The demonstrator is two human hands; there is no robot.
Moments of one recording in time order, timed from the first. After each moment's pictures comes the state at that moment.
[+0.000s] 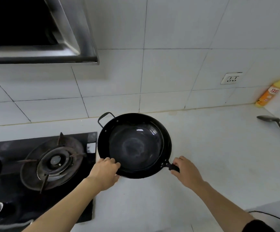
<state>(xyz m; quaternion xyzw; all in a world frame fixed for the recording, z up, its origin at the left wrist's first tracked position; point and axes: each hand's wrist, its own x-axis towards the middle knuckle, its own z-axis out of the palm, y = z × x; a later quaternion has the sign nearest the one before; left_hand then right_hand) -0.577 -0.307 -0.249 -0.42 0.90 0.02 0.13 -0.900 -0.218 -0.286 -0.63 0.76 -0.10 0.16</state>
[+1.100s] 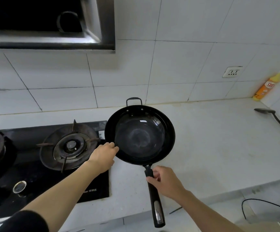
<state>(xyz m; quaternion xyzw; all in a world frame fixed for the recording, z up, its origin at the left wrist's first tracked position) -0.503 -0.305 -0.254 -0.43 0.90 0.02 0.09 -0.738 -0.152 -0.291 -0.60 0.72 -0.21 0.29</state>
